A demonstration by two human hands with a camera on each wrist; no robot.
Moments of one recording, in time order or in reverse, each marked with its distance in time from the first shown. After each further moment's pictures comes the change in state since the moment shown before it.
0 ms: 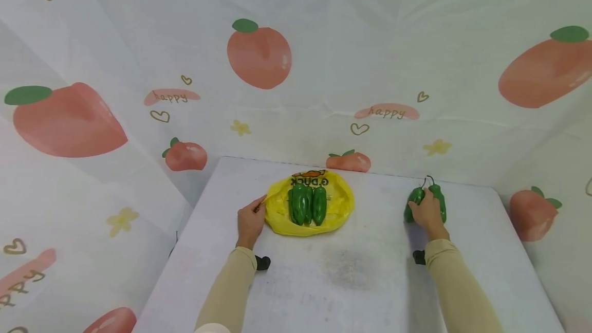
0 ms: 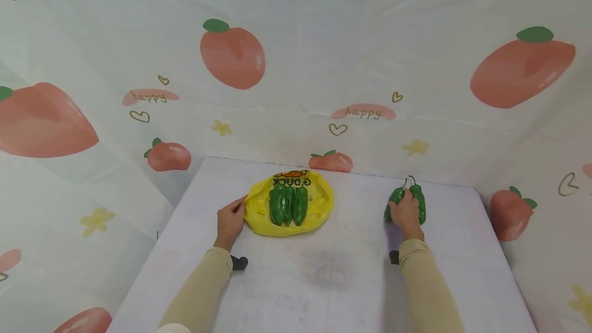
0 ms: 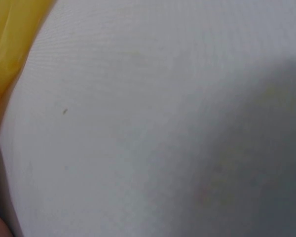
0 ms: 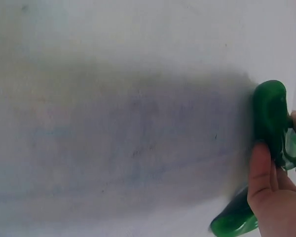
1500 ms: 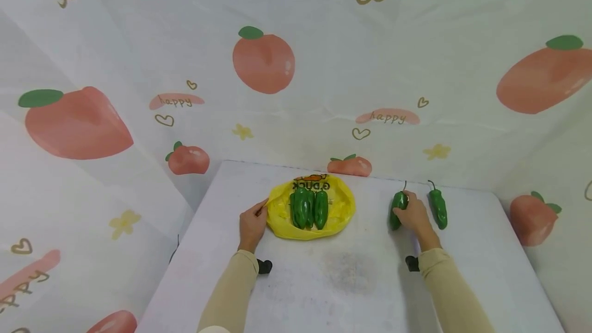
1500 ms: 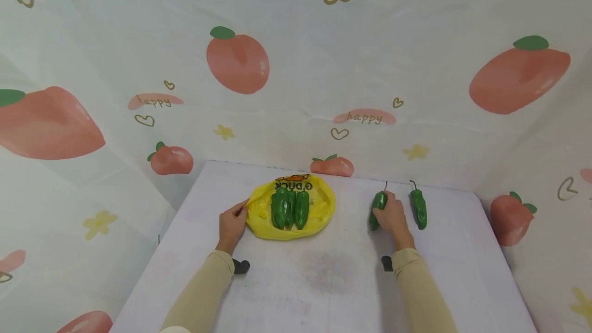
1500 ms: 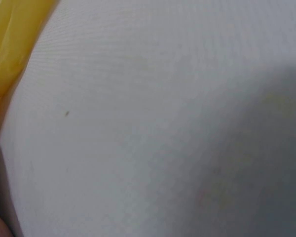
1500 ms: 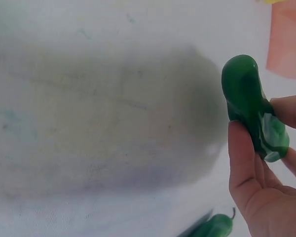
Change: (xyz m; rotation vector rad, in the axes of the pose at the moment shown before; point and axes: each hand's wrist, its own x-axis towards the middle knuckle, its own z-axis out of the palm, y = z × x) left_hand -0.001 -0.001 -0.001 -0.010 0.003 -0.004; right_hand -0.022 -0.037 0.018 0.000 -0.017 -0.149
